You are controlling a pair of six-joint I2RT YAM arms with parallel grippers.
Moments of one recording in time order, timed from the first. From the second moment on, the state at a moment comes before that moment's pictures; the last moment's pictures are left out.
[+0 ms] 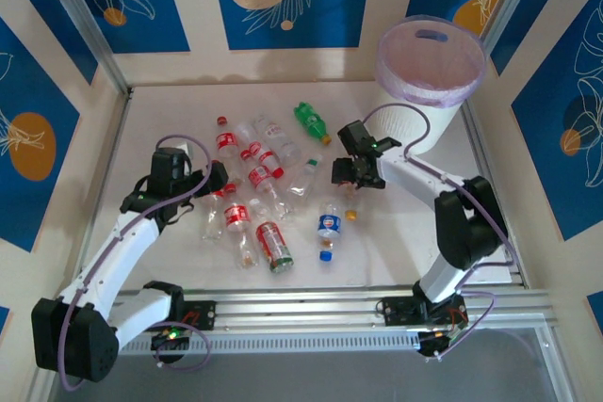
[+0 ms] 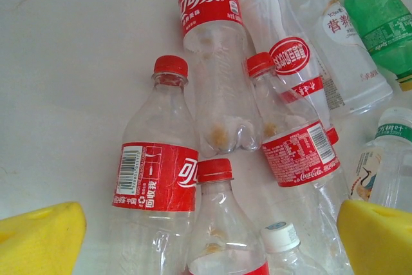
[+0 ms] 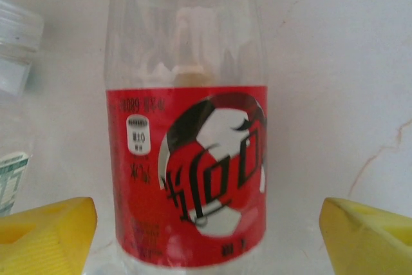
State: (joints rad) left arm -0.22 1.01 0.75 -0.49 0.03 -0.49; right arm 0.48 1.67 1.16 -0.73 0.16 0.56
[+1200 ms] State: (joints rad) left arm -0.22 1.02 0.75 -0.47 0.05 -0.49; right arm 0.52 1.62 1.26 -0.81 0.13 0.45
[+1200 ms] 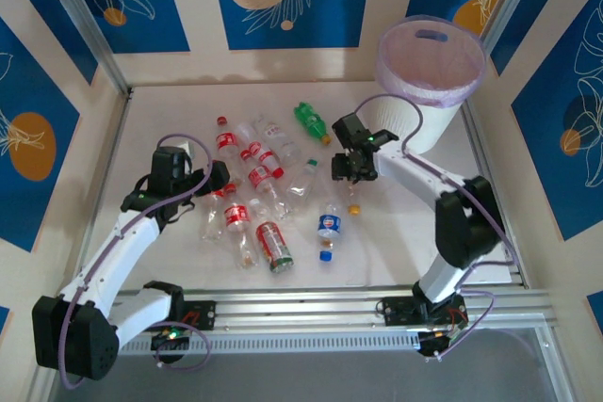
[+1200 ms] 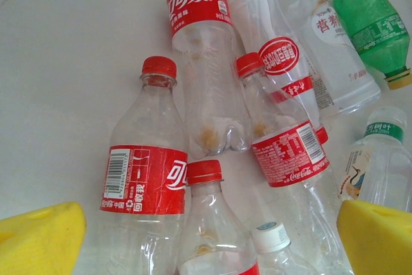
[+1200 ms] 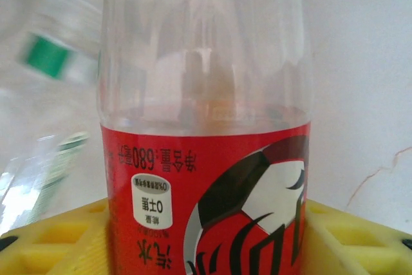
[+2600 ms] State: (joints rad) left arm -0.22 1.03 0.75 -0.39 0.12 -0.57; right arm -0.04 1.68 1.92 -0.46 -0.02 0.26
